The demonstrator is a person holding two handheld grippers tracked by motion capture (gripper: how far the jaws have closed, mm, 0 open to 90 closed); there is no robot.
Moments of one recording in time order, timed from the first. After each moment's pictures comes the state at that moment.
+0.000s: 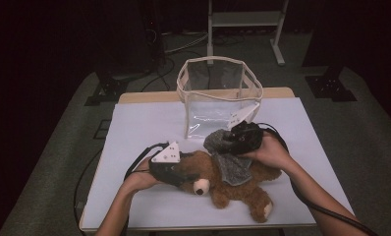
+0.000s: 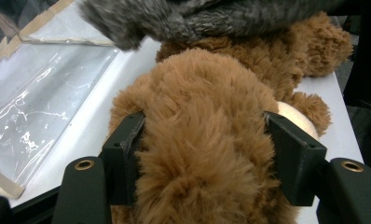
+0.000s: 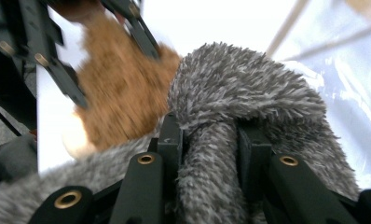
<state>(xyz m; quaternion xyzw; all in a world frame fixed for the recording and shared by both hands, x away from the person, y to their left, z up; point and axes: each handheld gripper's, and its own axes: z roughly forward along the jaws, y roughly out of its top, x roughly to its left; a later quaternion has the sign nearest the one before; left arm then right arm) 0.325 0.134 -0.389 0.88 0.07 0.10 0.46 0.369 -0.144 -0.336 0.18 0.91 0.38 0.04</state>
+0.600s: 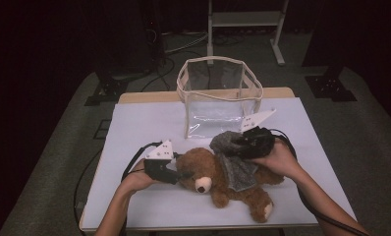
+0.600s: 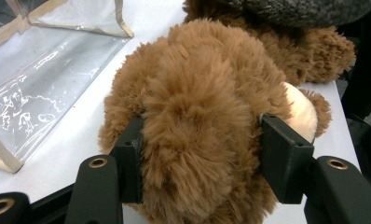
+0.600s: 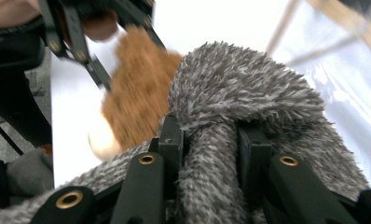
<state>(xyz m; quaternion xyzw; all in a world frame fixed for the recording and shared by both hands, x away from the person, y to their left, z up) 0.329 0.149 -0.396 0.87 0.11 0.07 0.48 0.348 -0.156 -0.326 0.19 0.89 0.42 0.05</state>
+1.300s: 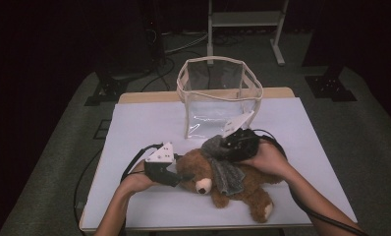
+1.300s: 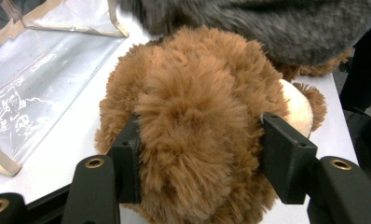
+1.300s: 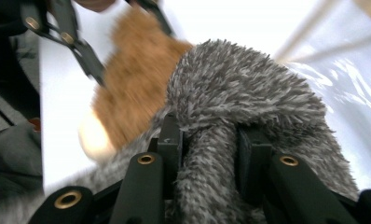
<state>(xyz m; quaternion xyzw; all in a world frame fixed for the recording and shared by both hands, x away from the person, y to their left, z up) 0.324 0.146 -0.396 0.87 0.10 0.08 0.47 0.351 -0.135 -0.332 0.16 0.92 0.36 0.06</state>
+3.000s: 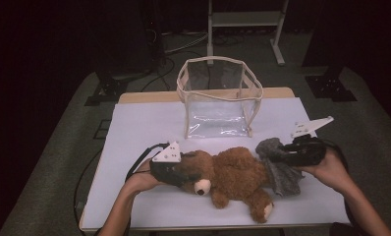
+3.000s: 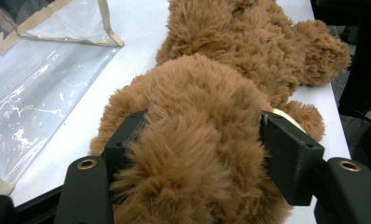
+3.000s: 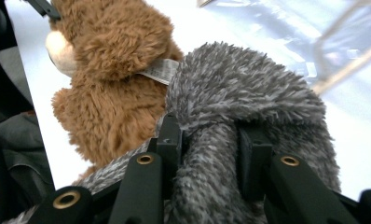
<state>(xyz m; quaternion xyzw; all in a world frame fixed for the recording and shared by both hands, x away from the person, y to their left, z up) 0.320 0.130 -0.388 0.88 0.08 0.09 0.47 0.328 -0.274 -0.348 0.28 0.87 0.39 0.06</state>
